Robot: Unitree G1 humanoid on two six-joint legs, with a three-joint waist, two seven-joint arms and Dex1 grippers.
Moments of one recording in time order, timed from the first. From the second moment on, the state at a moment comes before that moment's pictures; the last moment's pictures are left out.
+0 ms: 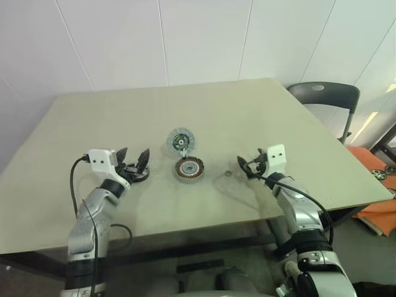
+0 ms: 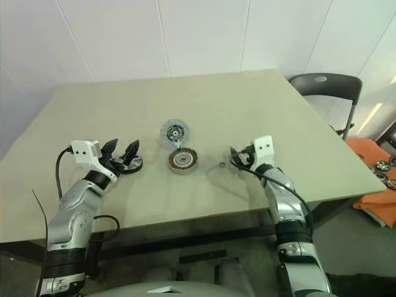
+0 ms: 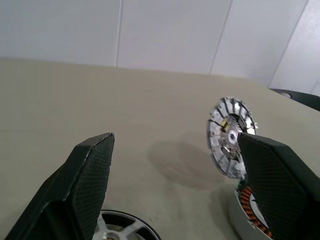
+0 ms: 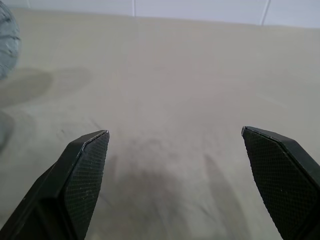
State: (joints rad) left arm -0.11 0.24 0.22 -0.12 -0.44 0.26 -0.33; right arm -0.36 -0.26 -0.08 0.36 0.14 0.09 0.40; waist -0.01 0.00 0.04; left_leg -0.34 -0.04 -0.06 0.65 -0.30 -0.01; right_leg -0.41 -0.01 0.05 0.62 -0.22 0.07
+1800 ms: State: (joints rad) left arm -0.13 0.21 0.23 -0.12 -0.43 0.25 -0.29; right arm -0.43 -0.23 -0.05 0.45 0.14 0.08 0.40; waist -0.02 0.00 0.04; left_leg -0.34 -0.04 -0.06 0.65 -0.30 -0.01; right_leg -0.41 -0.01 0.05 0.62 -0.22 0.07
